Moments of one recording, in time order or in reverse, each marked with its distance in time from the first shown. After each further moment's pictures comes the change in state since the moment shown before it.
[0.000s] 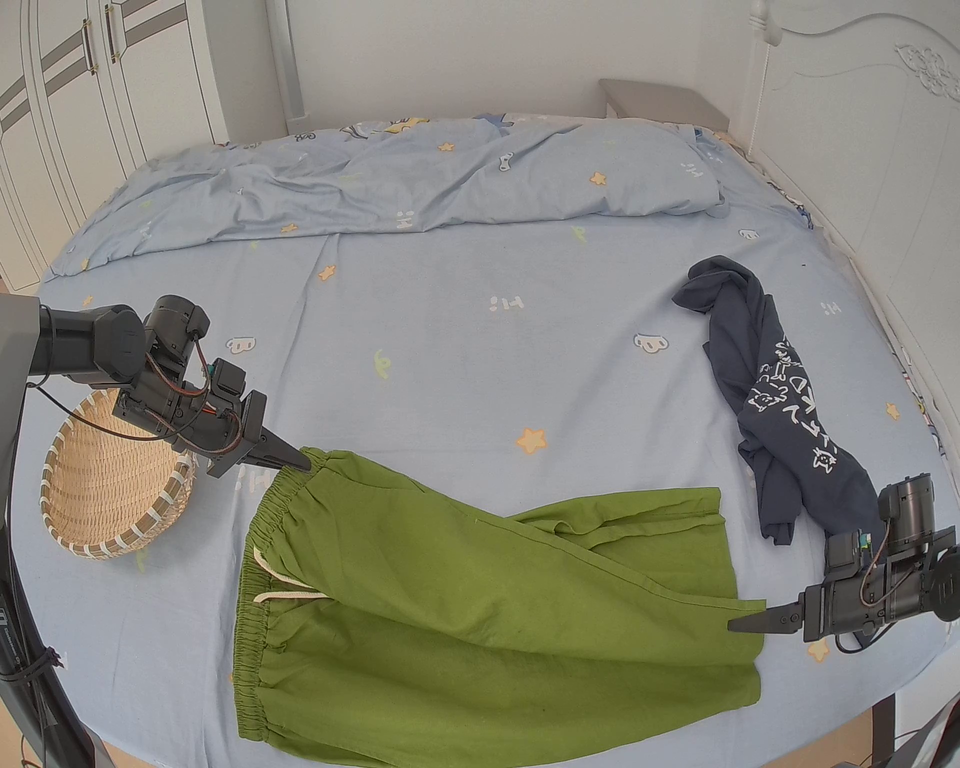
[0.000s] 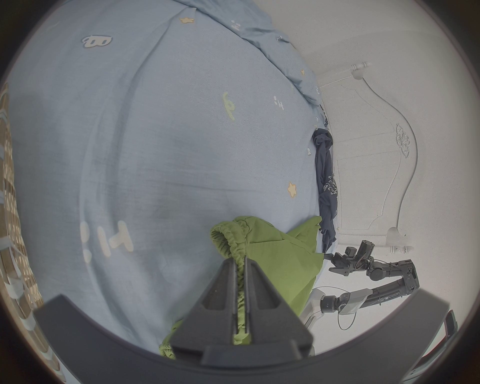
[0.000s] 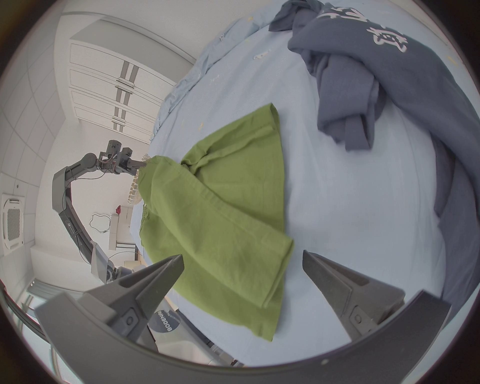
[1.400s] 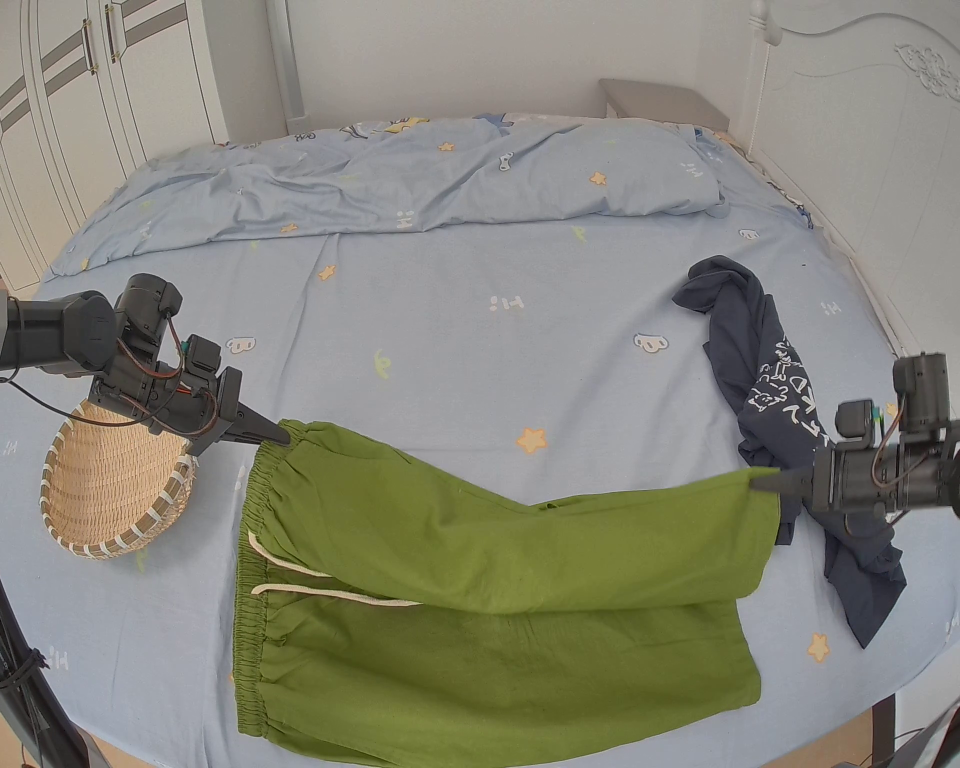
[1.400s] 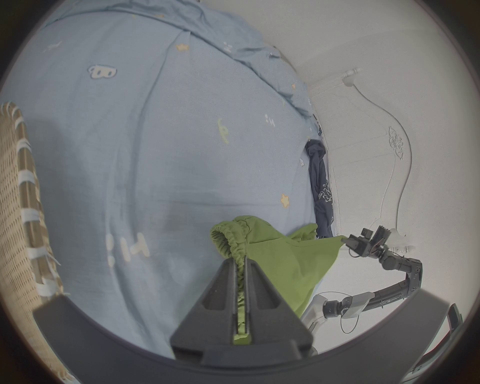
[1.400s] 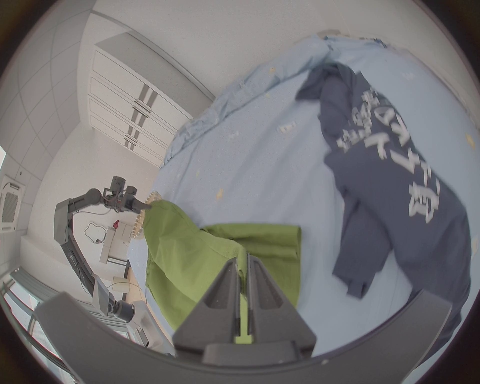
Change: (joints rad) left arm 0.039 -0.075 0.018 -0.038 -0.001 0.000; right arm 0.037 -0.060 -0.398 0.174 -0.059 0.103
